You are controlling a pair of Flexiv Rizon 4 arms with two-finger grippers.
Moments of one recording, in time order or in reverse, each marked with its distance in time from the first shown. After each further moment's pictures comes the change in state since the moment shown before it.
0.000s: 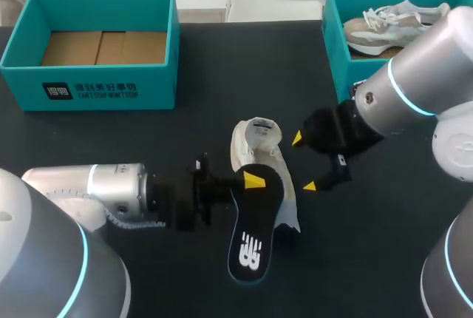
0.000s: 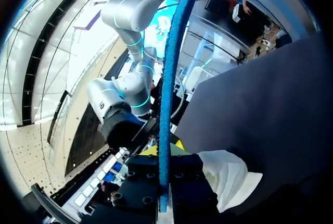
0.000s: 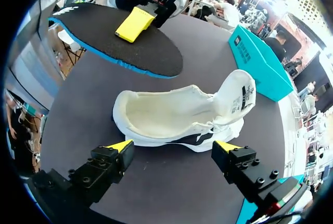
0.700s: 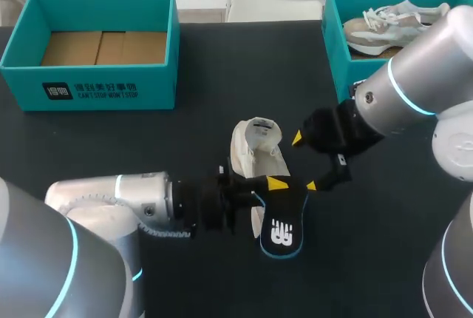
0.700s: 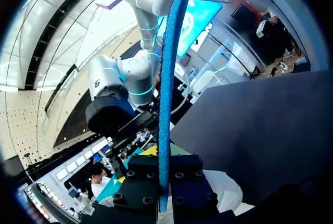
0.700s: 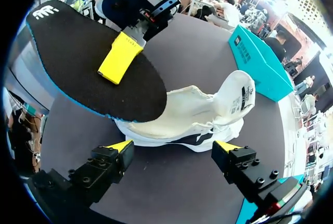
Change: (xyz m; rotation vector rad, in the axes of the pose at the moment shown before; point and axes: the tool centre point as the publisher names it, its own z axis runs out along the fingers) left arm 0.017 0.008 0.040 -0.035 -0.023 -0.246; right arm 0.000 0.000 -0.001 0.003 0.000 -0.001
